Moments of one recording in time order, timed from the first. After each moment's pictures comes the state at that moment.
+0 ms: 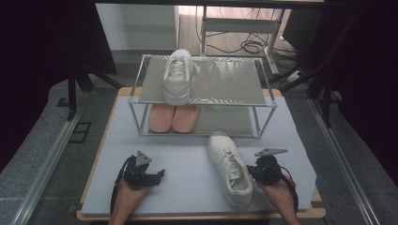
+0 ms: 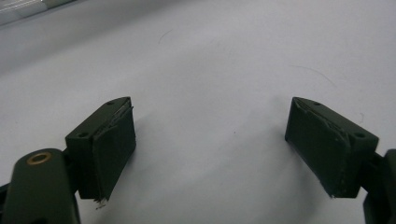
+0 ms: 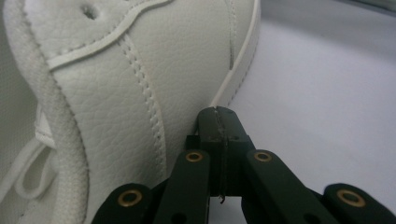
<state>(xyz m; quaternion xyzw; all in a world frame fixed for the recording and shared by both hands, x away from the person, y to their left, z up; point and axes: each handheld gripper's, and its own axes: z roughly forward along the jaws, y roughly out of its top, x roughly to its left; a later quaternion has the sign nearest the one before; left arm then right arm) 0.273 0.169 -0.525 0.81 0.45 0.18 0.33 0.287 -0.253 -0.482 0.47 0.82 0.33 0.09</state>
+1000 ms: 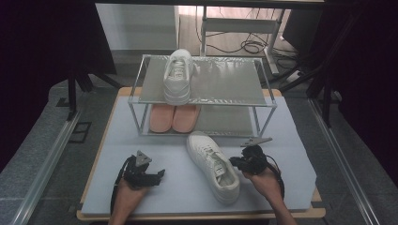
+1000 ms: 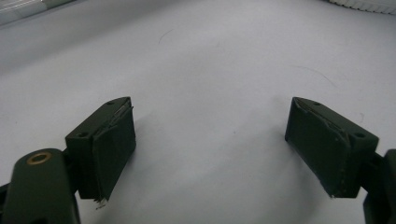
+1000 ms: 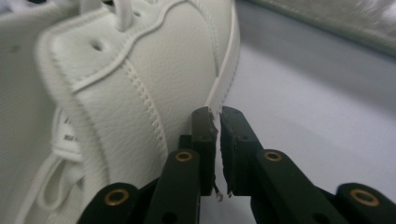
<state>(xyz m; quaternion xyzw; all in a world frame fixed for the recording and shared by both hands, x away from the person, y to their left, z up) 0.273 0.169 -0.524 0.81 0.45 0.18 0.33 0.312 -0.219 -0.469 0.42 0.83 0.35 0.07</state>
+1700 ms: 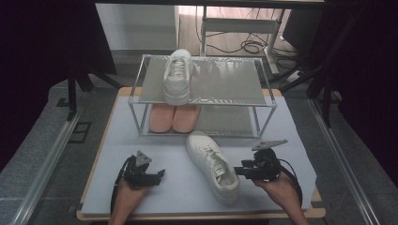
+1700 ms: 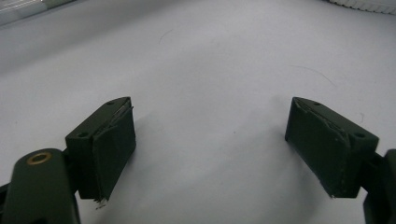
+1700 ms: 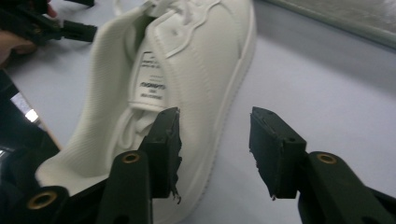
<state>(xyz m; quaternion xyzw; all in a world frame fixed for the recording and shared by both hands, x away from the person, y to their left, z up) 0.273 0.169 -0.524 0.81 0.45 0.18 0.33 0.281 -0.237 -0.434 0.41 0.84 0.36 0.03</state>
